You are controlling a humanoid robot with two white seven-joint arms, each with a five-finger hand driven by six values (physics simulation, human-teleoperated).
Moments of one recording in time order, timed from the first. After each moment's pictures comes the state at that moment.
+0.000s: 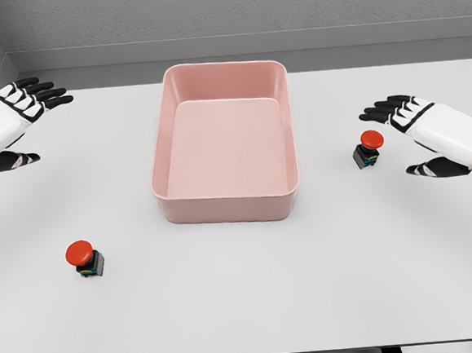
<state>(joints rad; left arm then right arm) -0.30 0.94 -0.27 -1.50 -0.56 -0.61 0.03 -0.16 -1.08 0.37 -1.75 0.29 -0.42 0.02</state>
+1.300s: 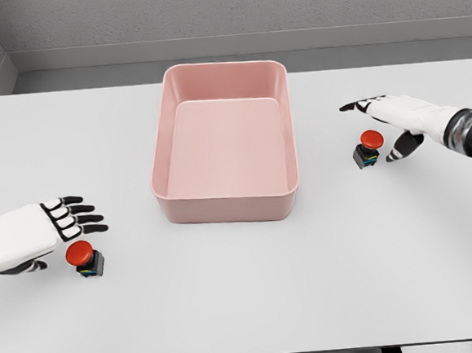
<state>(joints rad) 0.02 1.23 -0.35 -1.78 -0.58 -0.61 -0.01 -0.60 -0.86 0.70 -1.59 0.29 0.07 0.47</state>
